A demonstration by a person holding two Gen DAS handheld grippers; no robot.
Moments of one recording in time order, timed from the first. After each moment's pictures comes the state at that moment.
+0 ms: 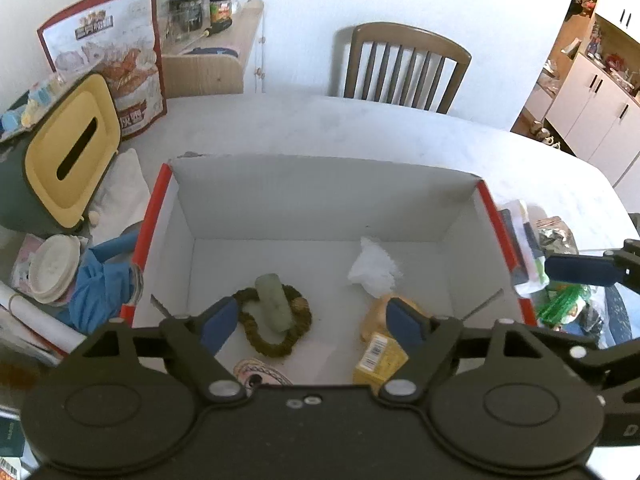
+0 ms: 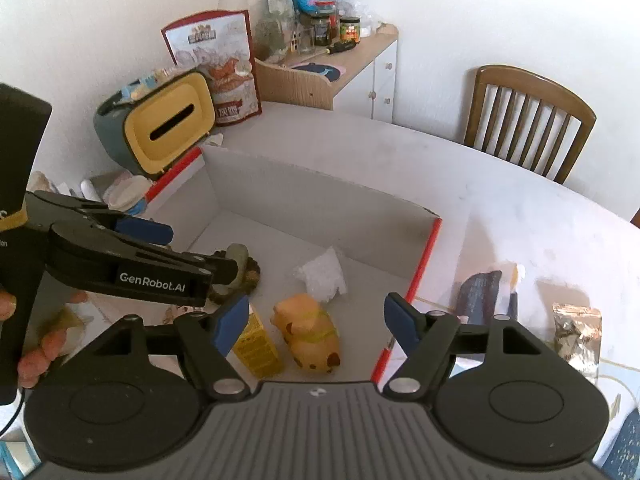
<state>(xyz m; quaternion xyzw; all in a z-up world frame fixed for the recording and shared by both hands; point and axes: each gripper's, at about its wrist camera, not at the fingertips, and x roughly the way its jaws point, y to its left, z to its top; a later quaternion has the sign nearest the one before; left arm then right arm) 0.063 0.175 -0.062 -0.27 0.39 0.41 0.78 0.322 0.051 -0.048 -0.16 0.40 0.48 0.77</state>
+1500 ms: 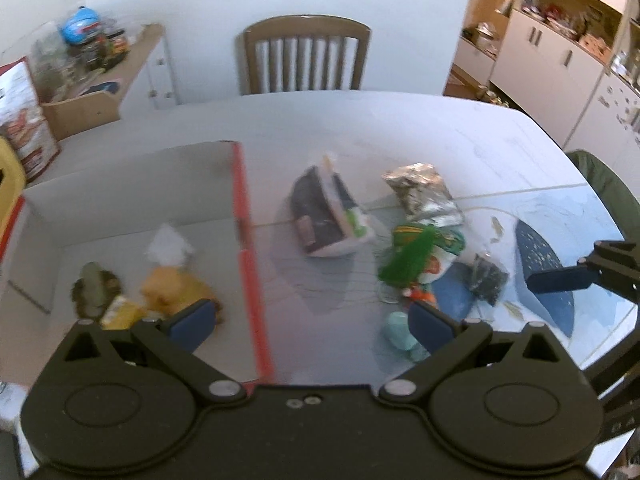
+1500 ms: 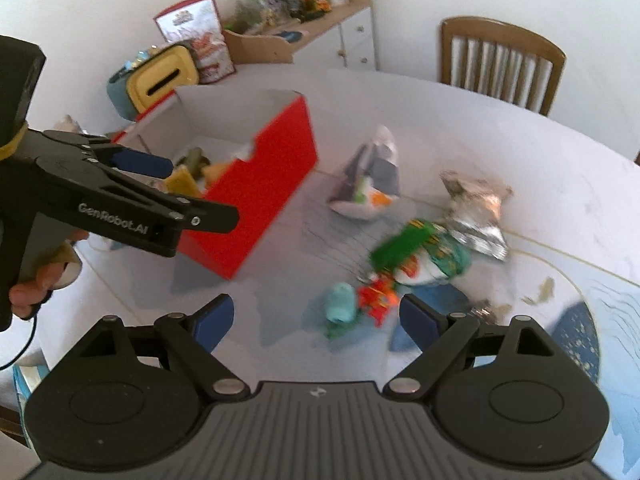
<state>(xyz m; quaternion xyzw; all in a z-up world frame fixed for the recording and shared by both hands) 0.206 0.037 -0.051 -0.22 0.41 0.35 0.81 0.378 -0.159 -0.072 -0.15 0.44 0.50 0.73</state>
